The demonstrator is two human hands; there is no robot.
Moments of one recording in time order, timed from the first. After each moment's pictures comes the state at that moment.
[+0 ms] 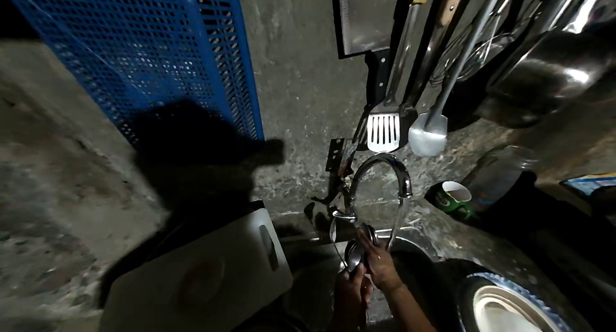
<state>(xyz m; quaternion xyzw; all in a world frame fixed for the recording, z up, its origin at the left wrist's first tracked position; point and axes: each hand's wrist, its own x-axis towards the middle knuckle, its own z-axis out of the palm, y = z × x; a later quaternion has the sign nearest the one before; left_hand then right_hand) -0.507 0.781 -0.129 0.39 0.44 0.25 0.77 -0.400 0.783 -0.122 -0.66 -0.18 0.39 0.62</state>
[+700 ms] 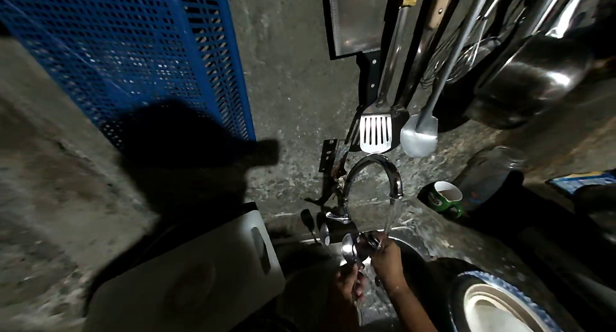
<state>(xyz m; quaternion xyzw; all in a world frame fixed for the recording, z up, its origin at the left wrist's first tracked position) -0.504 0.785 -0.143 0.35 0.38 0.26 0.82 -0.376 0.764 -0.116 -0.80 -0.34 0.17 0.47</state>
